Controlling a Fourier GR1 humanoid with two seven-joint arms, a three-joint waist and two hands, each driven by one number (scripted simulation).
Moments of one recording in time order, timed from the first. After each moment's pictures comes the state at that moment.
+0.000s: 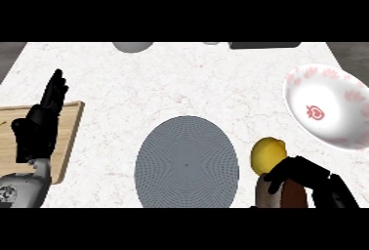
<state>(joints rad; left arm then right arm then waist) -0.18 0.36 -0.06 -1.59 -0.03 0.27 0.15 0.22 -0.20 0.31 -2.24 0.66 0.05 0.27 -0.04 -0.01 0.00</state>
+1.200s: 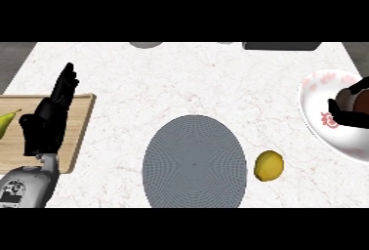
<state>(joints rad) -0.22 0.32 -0.06 -1.60 -0.07 0.21 0.17 -0.34 -0.46 -0.31 -1.21 0.60 -0.20 -0.23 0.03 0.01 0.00</state>
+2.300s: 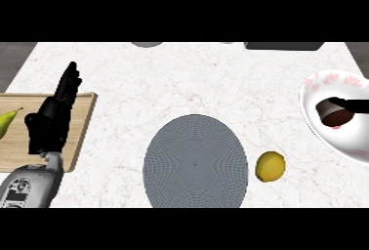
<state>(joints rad) -0.23 0.28 -0.05 -1.60 -0.10 0.20 0.17 -0.74 -0.61 -0.53 -0.33 0.40 -0.01 -0.67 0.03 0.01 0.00</state>
